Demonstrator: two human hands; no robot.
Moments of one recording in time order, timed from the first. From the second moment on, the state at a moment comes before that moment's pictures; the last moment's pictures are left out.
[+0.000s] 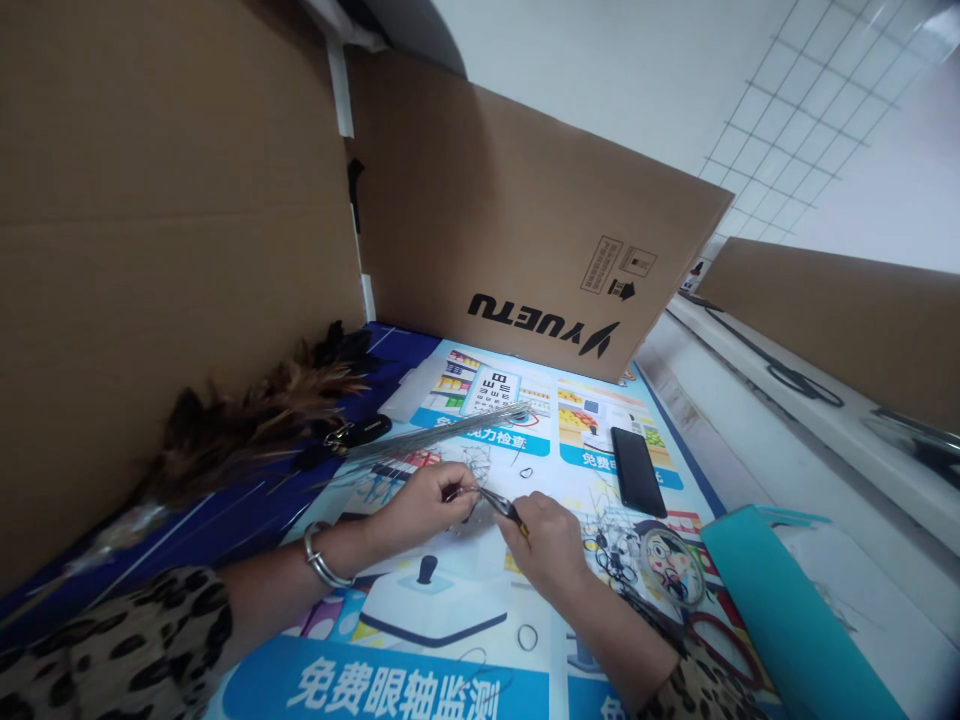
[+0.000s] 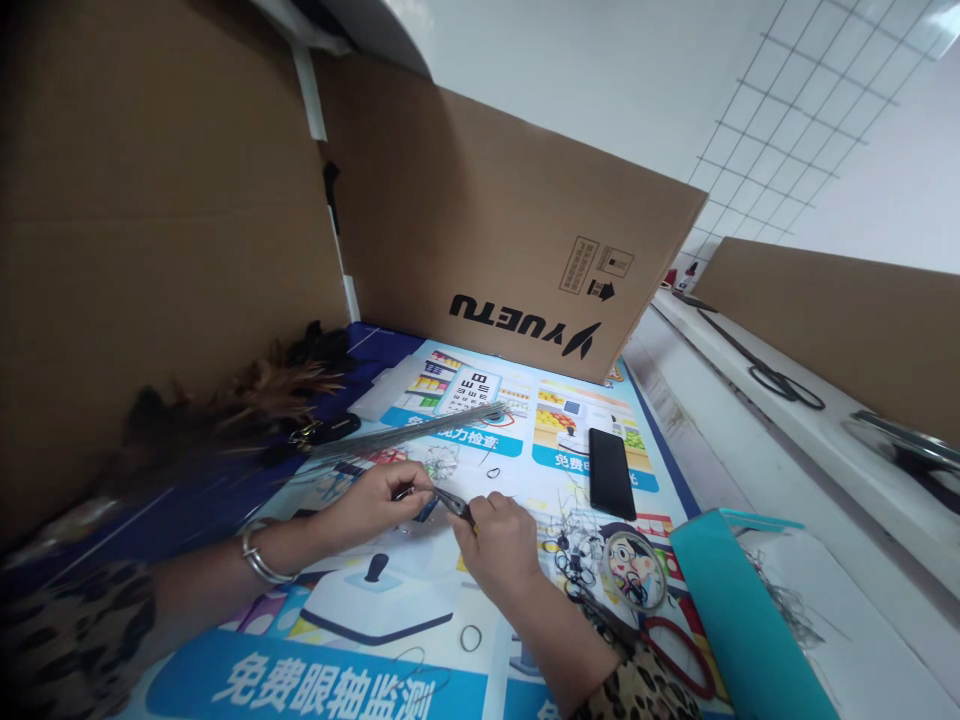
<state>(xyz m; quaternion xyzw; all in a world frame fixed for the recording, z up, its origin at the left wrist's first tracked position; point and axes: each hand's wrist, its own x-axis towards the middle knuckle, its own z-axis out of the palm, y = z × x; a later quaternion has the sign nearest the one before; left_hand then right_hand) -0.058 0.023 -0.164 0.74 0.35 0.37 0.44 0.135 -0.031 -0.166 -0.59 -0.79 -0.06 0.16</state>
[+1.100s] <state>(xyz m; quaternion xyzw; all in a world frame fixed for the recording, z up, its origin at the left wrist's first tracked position) -0.061 0.020 -0.160 0.59 0.27 0.29 0.70 0.137 -0.029 -0.162 -0.56 -0.80 0.02 0.23</state>
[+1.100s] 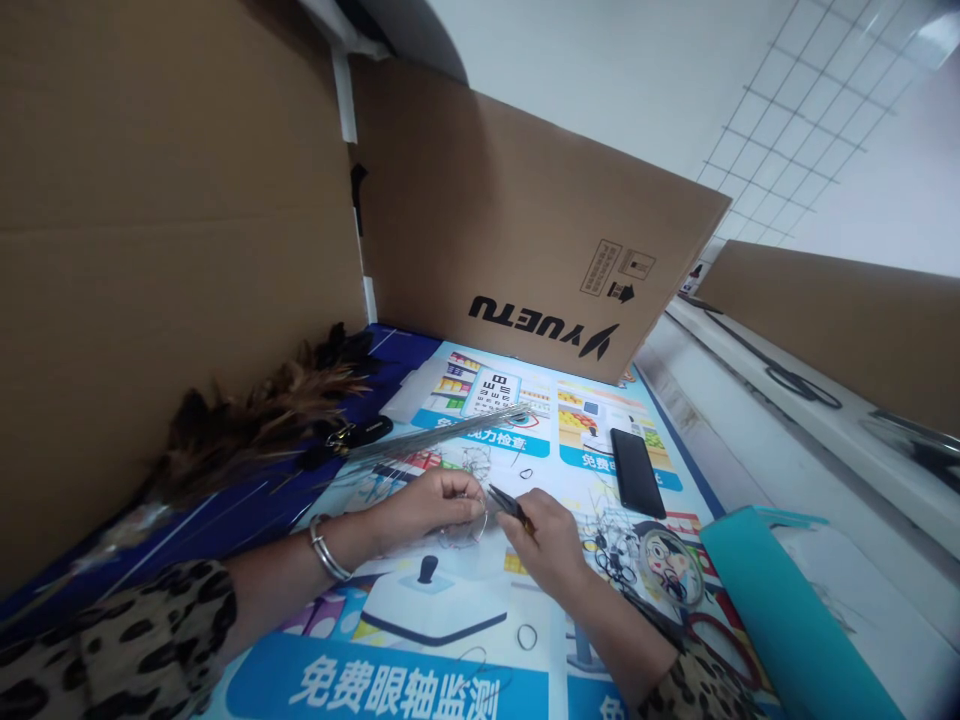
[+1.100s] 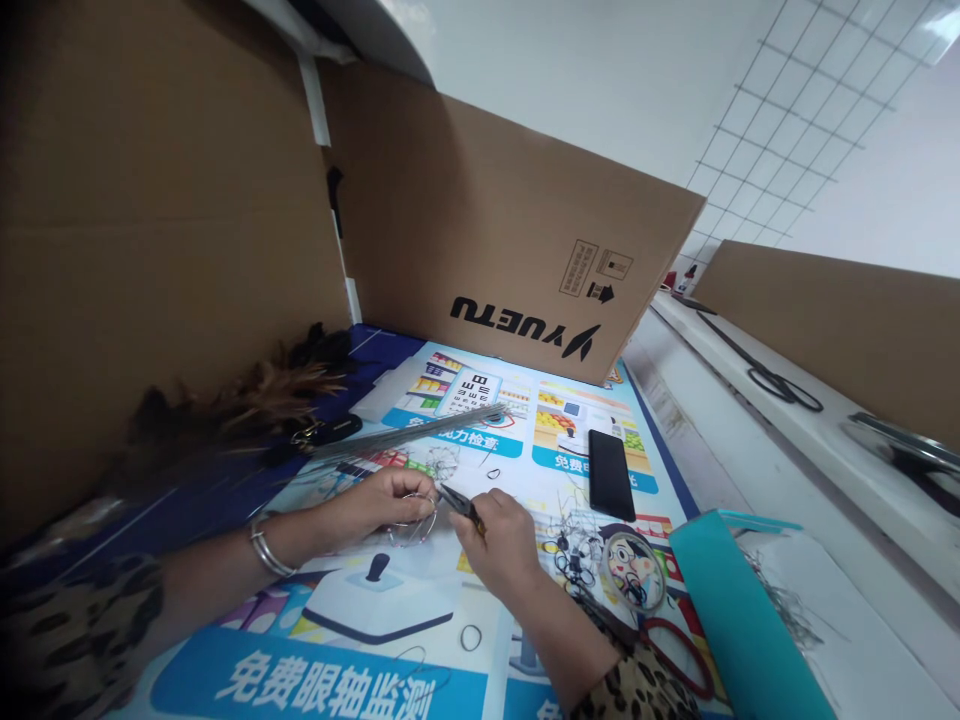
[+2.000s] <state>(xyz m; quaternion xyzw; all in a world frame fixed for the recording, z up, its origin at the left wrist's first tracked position) -0.057 0.021 -0.168 0.79 0.37 0.35 0.33 0.133 -0.031 -0.165 -0.57 -0.80 -0.06 0.17</state>
